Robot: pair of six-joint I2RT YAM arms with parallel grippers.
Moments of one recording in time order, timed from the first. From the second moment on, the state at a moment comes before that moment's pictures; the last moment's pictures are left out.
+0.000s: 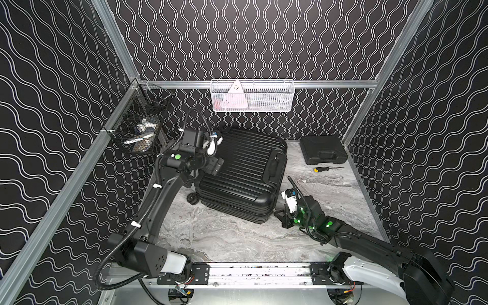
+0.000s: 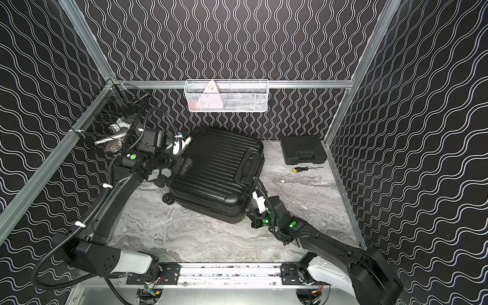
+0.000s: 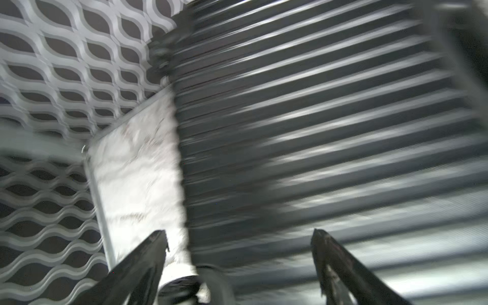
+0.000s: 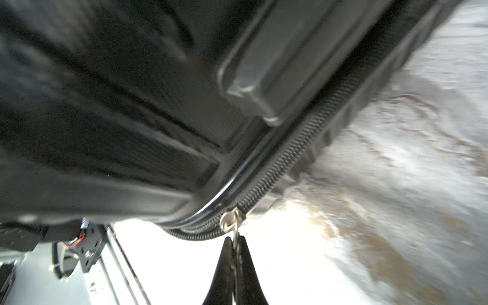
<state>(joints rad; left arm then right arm) -0.13 1.46 1.58 -0.94 0.03 0.25 0.68 1.04 0.43 -0.02 -0.21 0.50</state>
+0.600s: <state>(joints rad) 0.18 1.39 1.41 -0.88 0.22 0.08 0.47 1.05 0.48 -0.13 -0.32 0.44</state>
